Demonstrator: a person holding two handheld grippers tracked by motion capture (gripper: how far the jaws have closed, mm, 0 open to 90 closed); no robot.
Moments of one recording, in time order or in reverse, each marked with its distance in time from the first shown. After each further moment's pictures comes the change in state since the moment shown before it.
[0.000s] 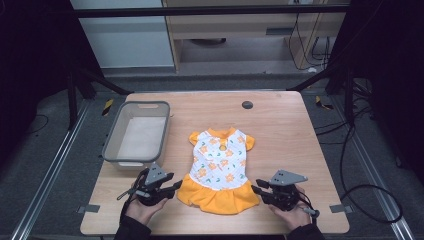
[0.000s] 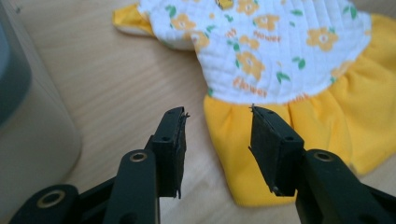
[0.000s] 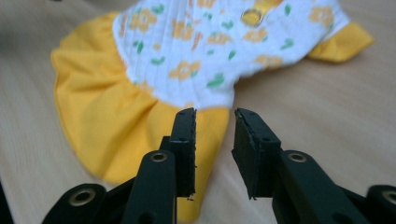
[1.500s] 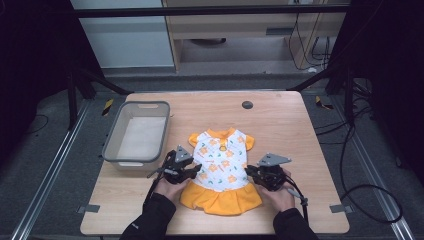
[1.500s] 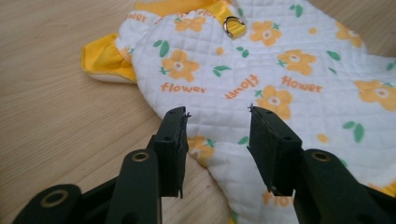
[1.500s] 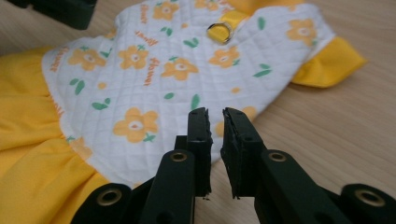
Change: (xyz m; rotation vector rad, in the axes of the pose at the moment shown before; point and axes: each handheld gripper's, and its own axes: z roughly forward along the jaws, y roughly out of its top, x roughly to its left) left arm -0.005 0.032 0.068 0.039 -0.006 0.023; right arm -0.026 0.019 0.046 0.024 -0.064 0.022
